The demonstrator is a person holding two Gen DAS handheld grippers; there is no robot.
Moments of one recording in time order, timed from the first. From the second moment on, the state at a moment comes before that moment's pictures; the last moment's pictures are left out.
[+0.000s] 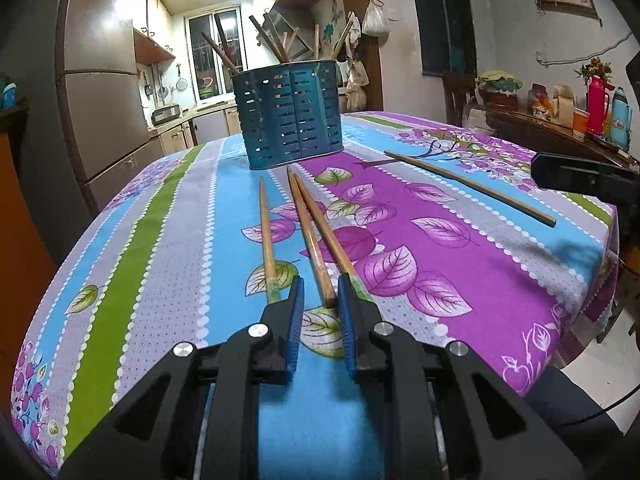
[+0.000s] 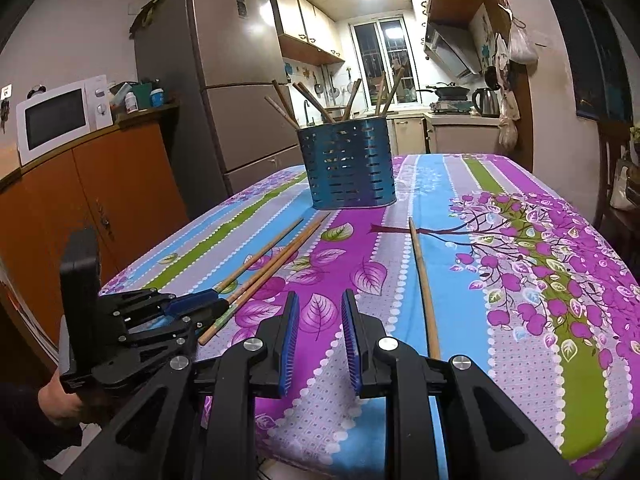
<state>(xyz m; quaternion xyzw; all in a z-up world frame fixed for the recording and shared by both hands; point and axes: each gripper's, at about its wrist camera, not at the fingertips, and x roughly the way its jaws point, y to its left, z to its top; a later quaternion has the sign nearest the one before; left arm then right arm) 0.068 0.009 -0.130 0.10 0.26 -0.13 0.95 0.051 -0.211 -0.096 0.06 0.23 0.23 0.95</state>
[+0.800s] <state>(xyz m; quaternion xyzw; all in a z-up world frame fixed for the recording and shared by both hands) 0.060 0.004 -0.137 0.09 0.23 -0.12 0.96 0.024 -0.263 -0.144 0.03 0.23 0.15 0.96</state>
